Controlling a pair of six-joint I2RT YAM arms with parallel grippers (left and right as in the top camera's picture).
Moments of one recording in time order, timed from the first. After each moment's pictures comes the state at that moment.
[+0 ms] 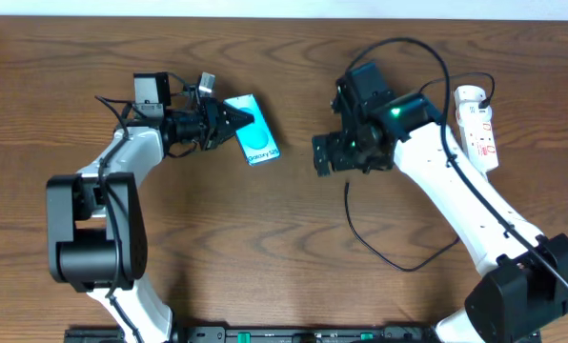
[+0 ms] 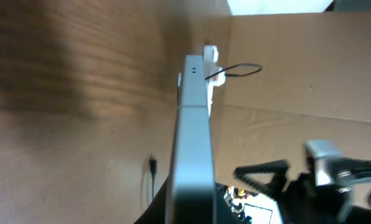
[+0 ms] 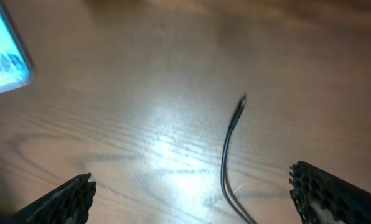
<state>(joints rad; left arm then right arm) 0.03 1.92 1.13 -0.09 1.18 -0.70 0.47 1.71 1.47 -1.08 -0.13 0.31</state>
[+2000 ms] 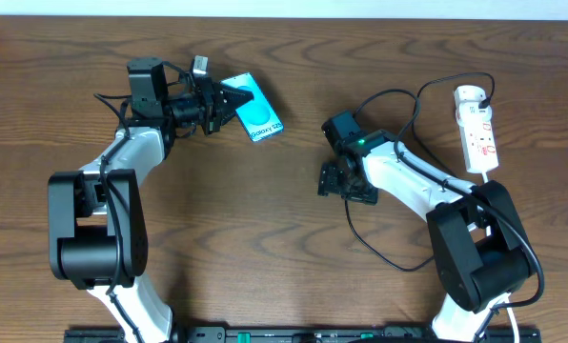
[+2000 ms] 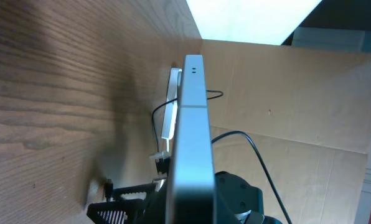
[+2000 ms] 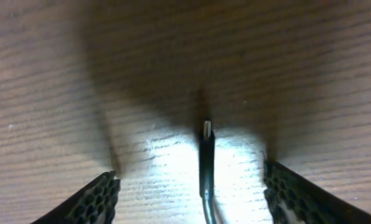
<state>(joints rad) 0.03 1.93 1.13 0.23 1.19 -1.09 0.49 1.90 1.17 -0.74 -0.03 0.69</state>
